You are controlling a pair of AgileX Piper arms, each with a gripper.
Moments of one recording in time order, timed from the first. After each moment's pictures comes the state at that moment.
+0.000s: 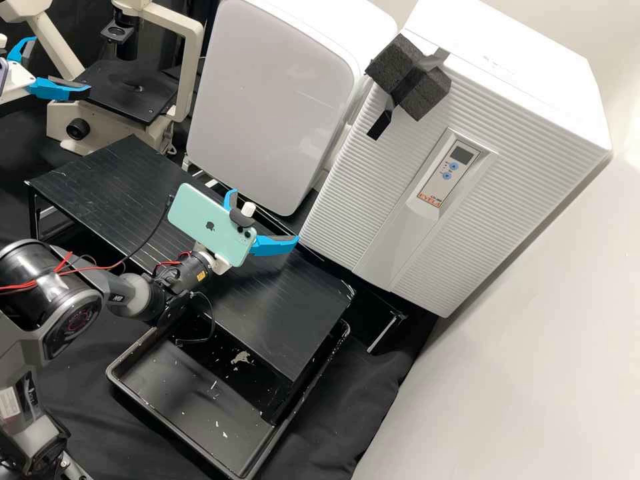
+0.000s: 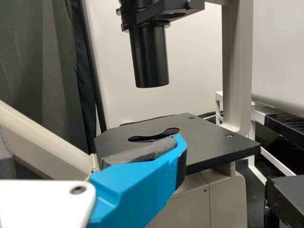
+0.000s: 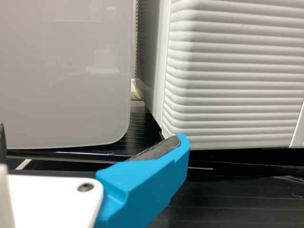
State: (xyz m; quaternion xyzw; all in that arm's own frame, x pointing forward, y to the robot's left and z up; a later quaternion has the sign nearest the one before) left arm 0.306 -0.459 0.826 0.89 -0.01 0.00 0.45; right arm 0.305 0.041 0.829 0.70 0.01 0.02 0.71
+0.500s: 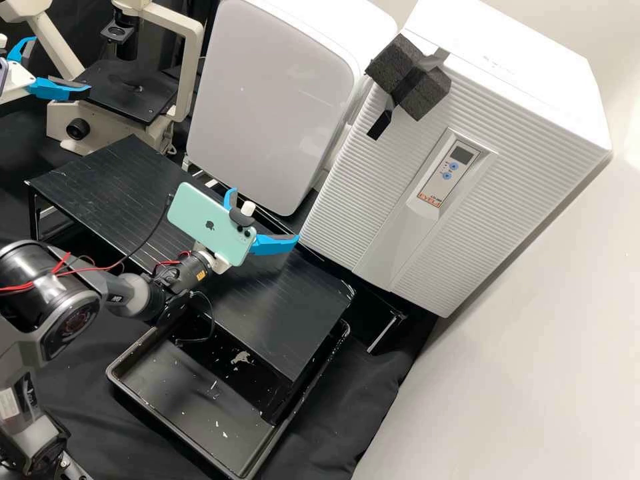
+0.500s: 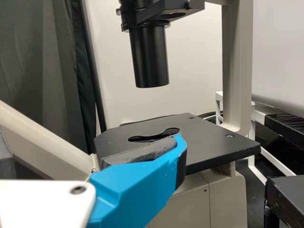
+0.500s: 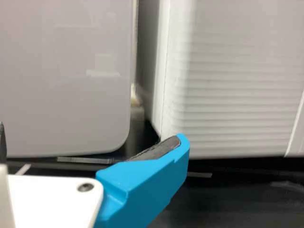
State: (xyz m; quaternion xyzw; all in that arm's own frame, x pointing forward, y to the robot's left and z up) left arm 0.306 -0.459 0.826 0.89 -0.01 0.00 0.45; right arm 0.300 0.050 0.840 0.70 0.01 0.04 0.71
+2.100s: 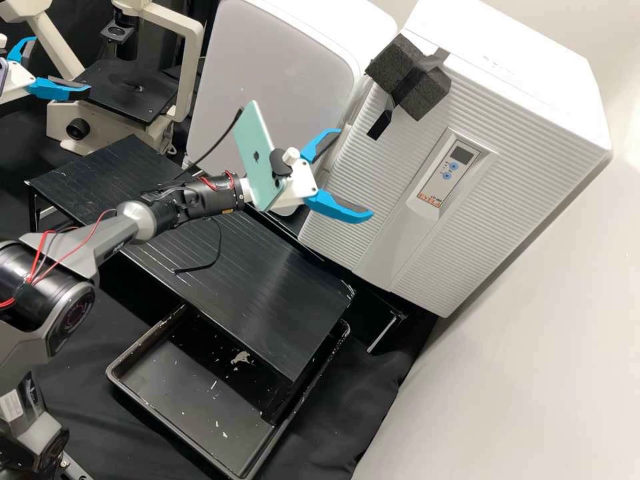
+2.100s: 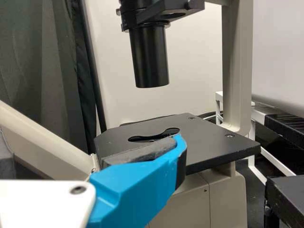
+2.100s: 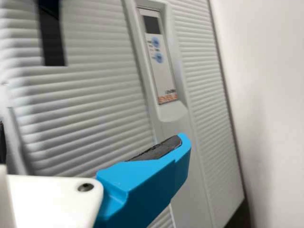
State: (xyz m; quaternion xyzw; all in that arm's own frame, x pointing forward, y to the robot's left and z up) left arm 0.306 -0.459 0.826 0.89 -0.01 0.00 0.45; right arm 0.352 0.144 0.933 0.73 -0.28 0.17 0.60
